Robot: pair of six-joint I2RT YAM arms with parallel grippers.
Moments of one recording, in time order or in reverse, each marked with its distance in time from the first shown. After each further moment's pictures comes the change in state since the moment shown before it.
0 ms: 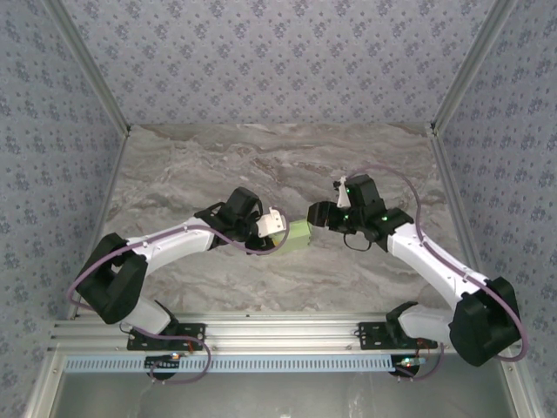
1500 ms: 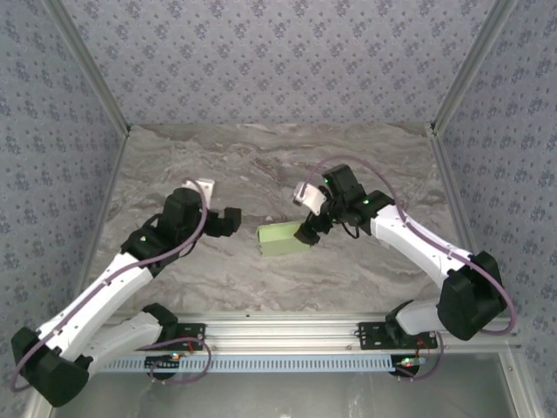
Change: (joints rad) left arm 0.133 -0.612 -0.050 -0.270 -0.493 -0.945; right arm 0.126 0.167 0.212 -0.171 0.035 -1.252
